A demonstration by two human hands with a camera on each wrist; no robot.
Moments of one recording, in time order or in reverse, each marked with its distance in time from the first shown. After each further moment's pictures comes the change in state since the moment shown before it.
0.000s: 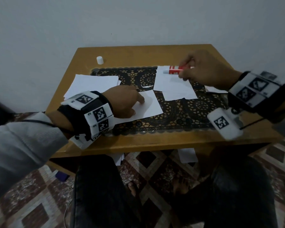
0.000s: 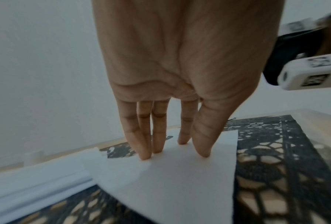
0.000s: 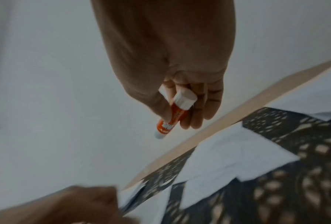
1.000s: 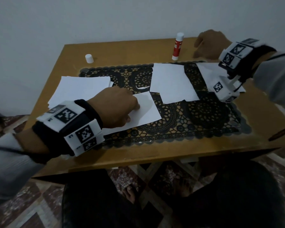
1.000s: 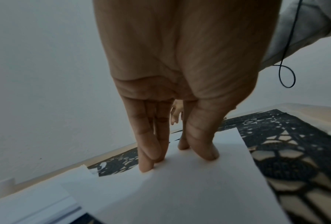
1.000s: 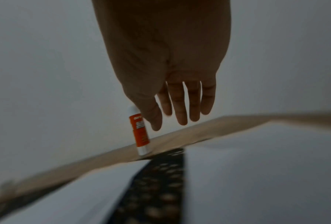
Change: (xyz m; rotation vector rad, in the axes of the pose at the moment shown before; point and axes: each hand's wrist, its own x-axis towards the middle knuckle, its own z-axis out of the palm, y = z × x) left_hand 0.013 -0.007 0.005 0.241 0.062 0.125; right_hand 0.117 0.082 -0.025 -0.477 0.075 0.215
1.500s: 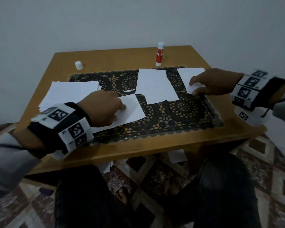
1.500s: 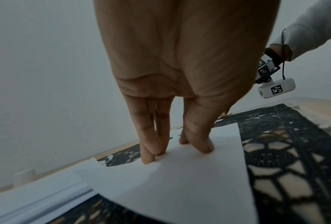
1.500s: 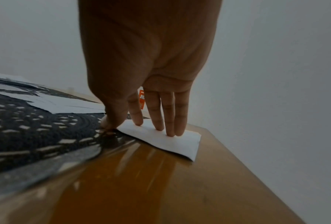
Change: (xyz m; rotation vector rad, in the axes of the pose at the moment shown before) left_hand -0.005 0.006 -0.001 -0.010 -0.017 -0.043; right_hand -0.105 0.066 -0.009 -0.322 -0.318 -0.388
